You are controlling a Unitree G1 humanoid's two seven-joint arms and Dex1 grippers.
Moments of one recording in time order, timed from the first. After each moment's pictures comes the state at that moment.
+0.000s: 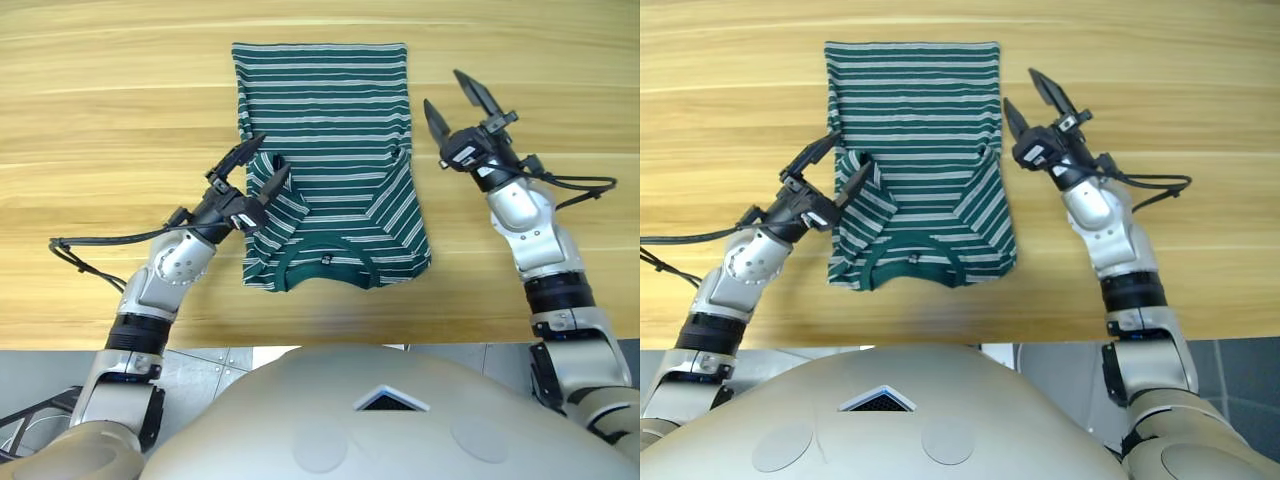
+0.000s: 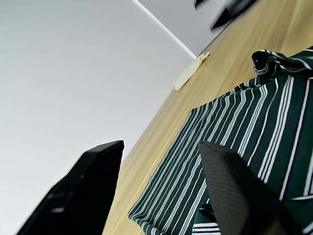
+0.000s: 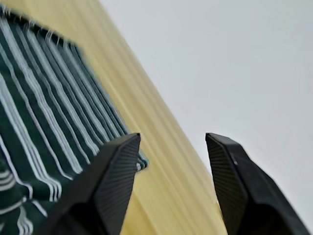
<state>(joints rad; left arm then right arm) 0.08 0.51 -0.17 0.16 0.43 -0.76 -0.12 -0.19 -0.49 0.20 0.37 -0.51 -0.57 0.02</state>
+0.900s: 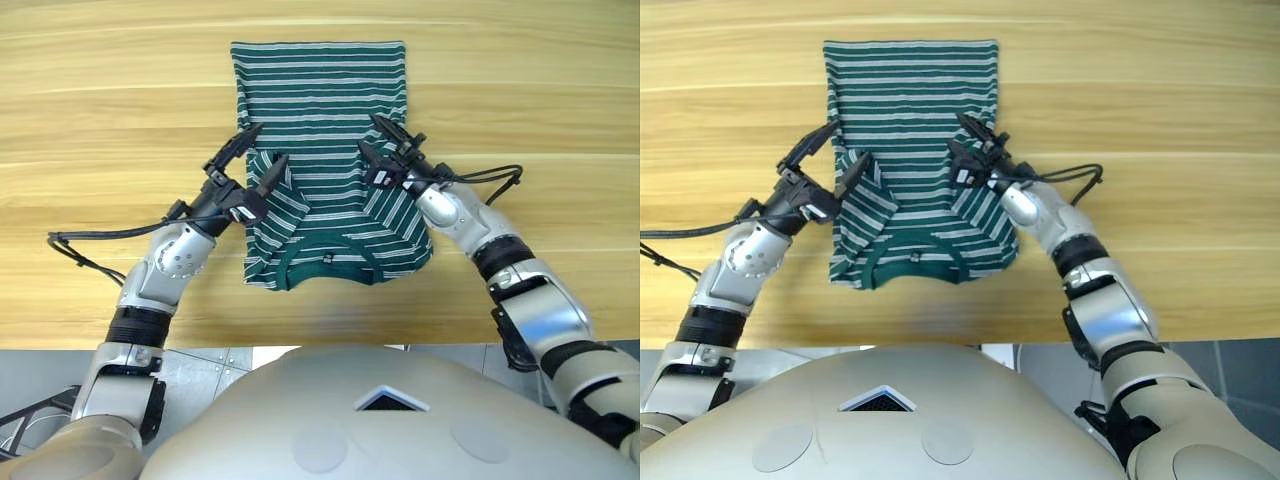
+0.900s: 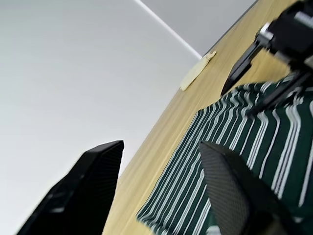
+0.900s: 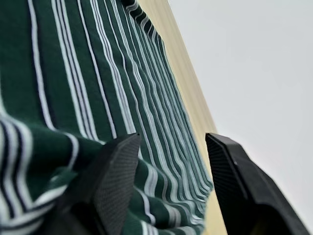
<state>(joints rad) 0.05 0.56 -0.12 0.19 0.46 -0.75 -0.09 -0.35 -0.40 0.42 0.67 -0.60 -0.74 -0.14</state>
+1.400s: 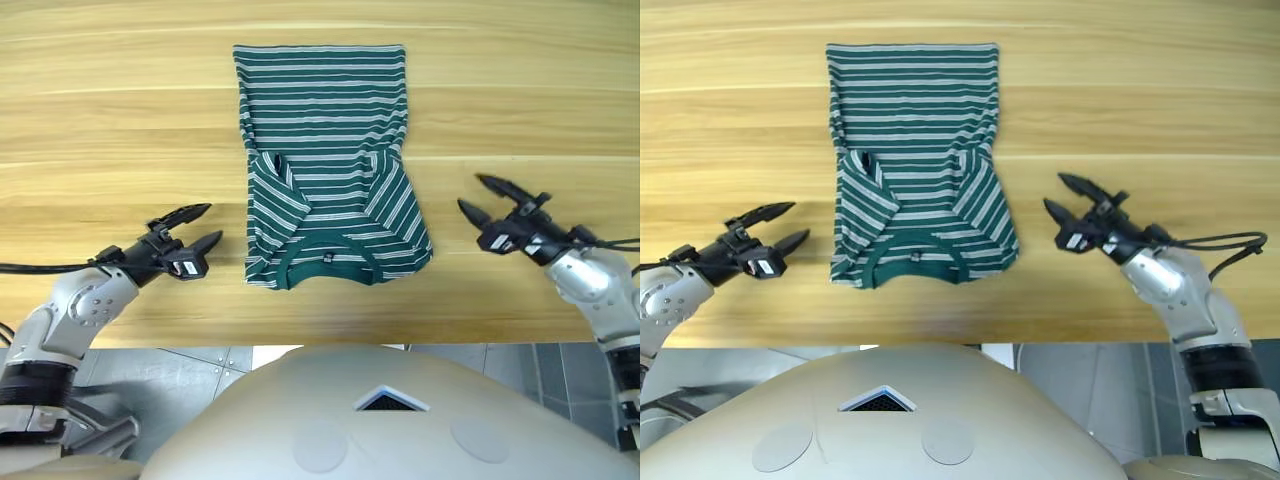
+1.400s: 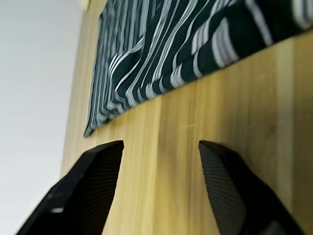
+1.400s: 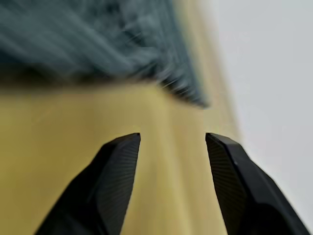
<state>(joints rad) 0.34 0.90 -0.06 0.09 0.50 -0.70 -0.36 0.29 -0.90 0.12 0.10 -0.51 -0.58 0.24</state>
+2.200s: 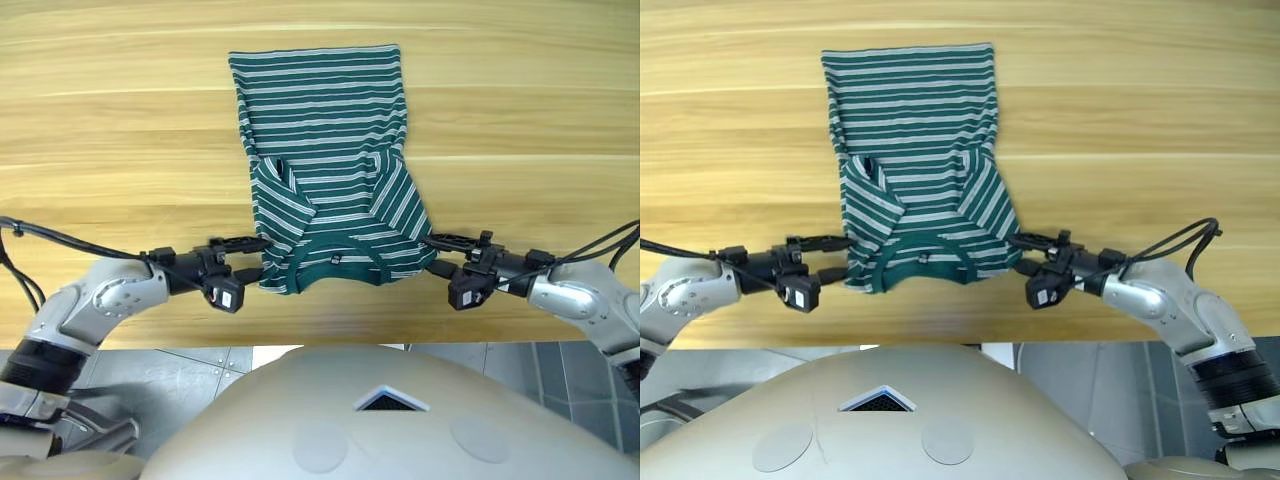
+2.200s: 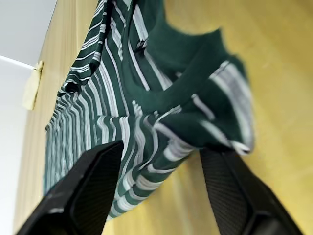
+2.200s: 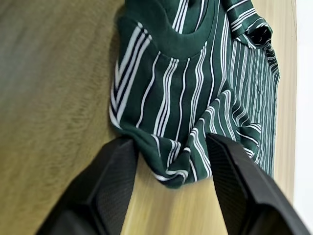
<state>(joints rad) 0.30 0.99 -0.29 -0.10 0.36 -0.76 -0.60 0.27 -0.99 0.25 -0.11 -0.47 -0.68 0.49</state>
